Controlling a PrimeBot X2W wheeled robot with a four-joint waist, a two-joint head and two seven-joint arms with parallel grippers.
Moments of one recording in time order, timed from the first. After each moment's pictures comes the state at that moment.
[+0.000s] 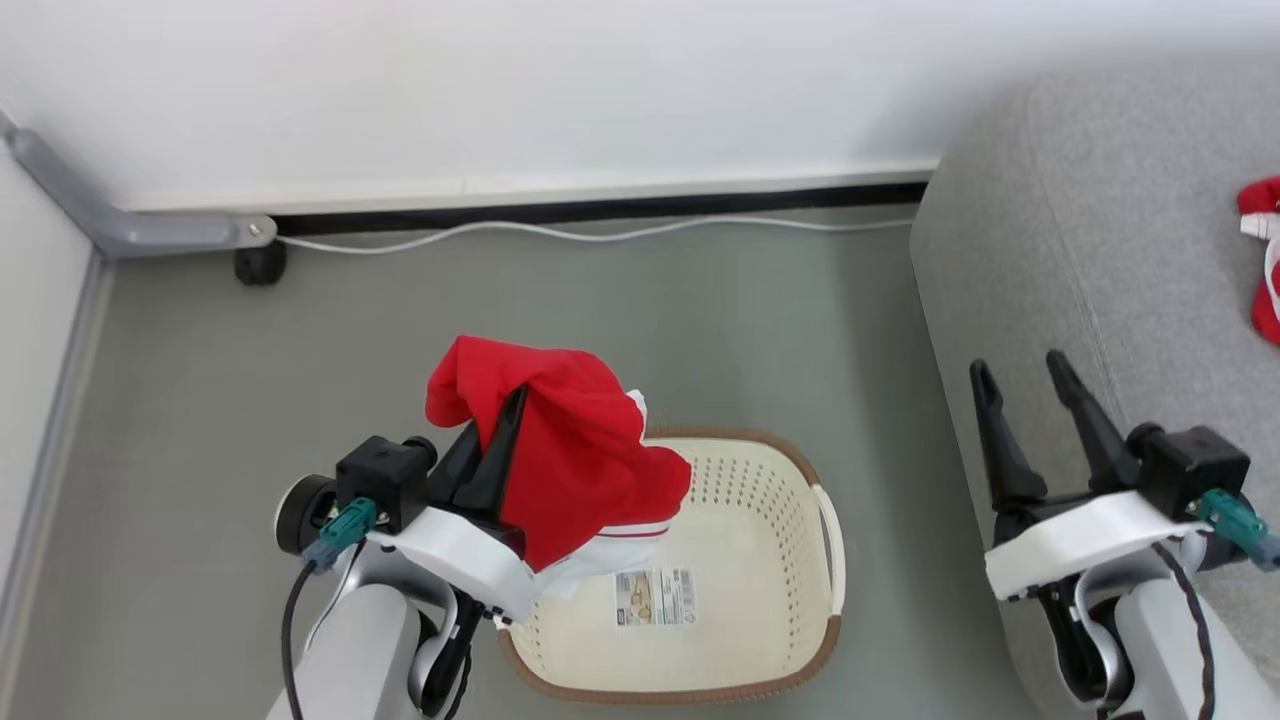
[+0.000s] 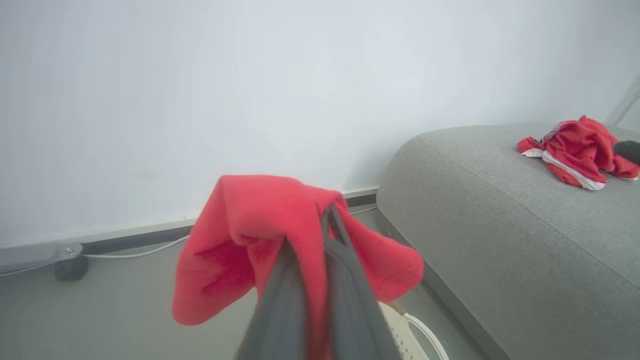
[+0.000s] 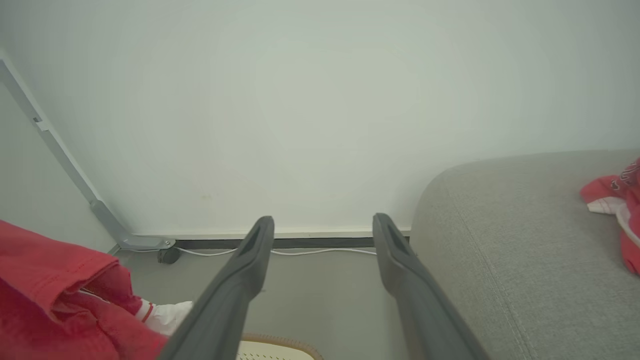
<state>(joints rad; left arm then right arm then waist) -0.35 0.04 -0.30 0.48 -0.28 -0.12 -0.25 -0.31 -0.15 0.17 0.37 0.34 0.13 -0.26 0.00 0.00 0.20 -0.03</state>
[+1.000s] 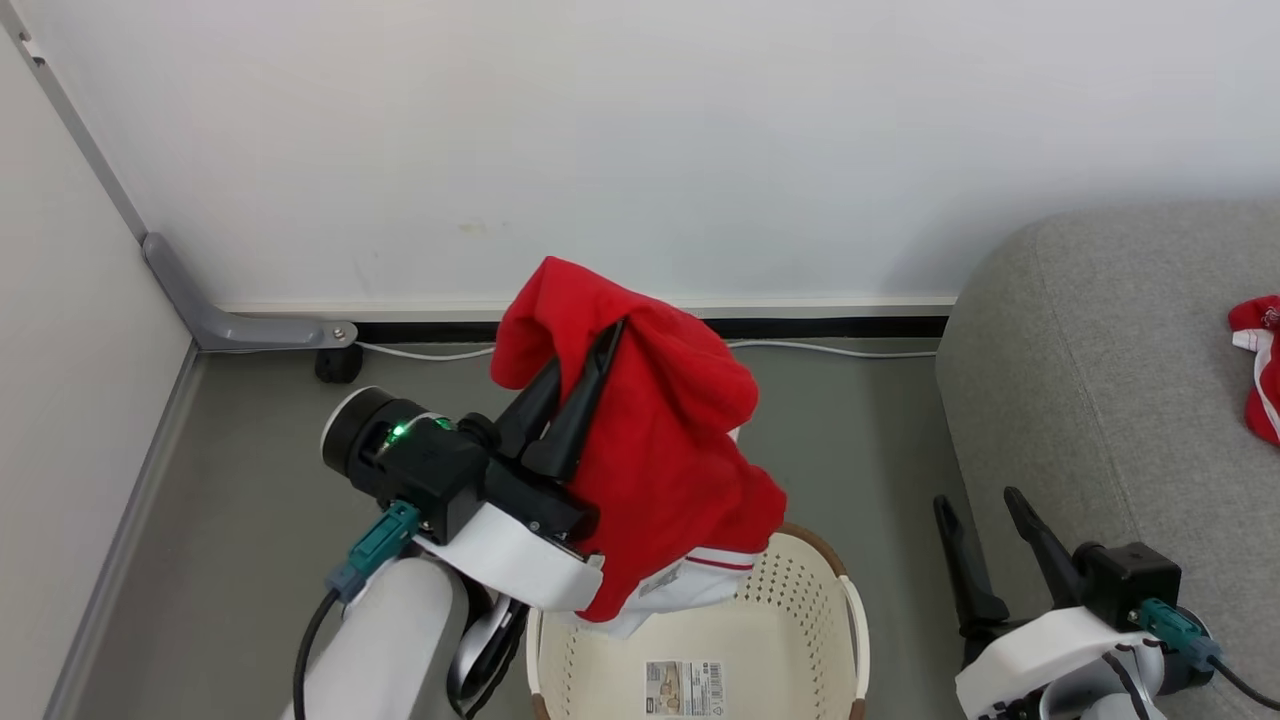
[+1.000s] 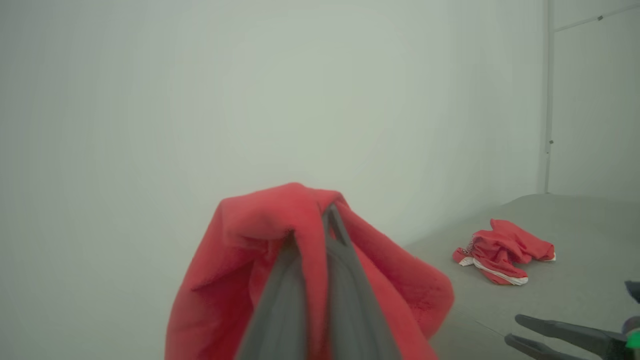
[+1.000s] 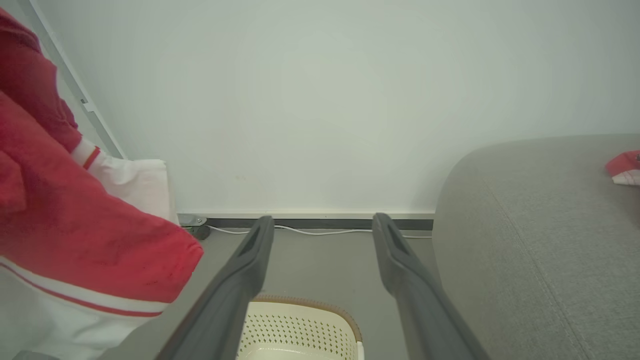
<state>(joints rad) -0.33 0.07 -0.39 0.12 -0.24 -0.12 -0.25 -0.15 -0.09 0.18 0.44 0.29 0.13 -0.26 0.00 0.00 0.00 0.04</state>
